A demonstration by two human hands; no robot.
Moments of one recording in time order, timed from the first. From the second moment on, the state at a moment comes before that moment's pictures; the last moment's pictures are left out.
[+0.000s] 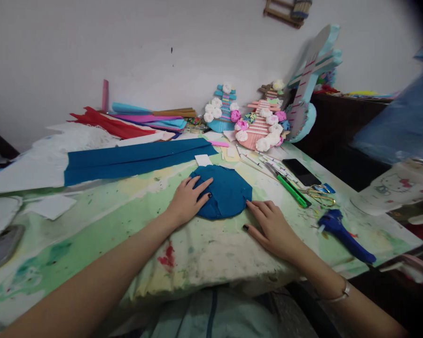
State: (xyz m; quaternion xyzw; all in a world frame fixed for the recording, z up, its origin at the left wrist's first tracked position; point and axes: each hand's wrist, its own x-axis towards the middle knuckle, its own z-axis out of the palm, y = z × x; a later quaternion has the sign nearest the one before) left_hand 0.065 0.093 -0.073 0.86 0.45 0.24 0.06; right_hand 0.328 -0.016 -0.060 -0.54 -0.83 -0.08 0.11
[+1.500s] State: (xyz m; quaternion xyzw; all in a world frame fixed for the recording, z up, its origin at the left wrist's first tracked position) left_hand 0.053 0.119 -0.083 0.56 0.52 0.50 0.40; right_hand 0.324 -0.012 -0.059 -0.49 -0.85 -0.11 0.19
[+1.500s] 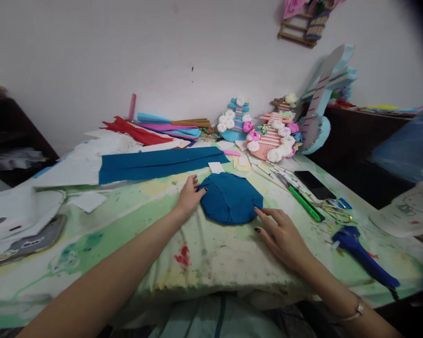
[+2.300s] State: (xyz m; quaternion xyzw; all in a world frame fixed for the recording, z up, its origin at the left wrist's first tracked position) left_hand 0.030 0.110 -0.046 0.44 0.42 0.50 0.62; right_hand 0.329 0.123 -0.050 -0.64 -0.67 0.18 0.33
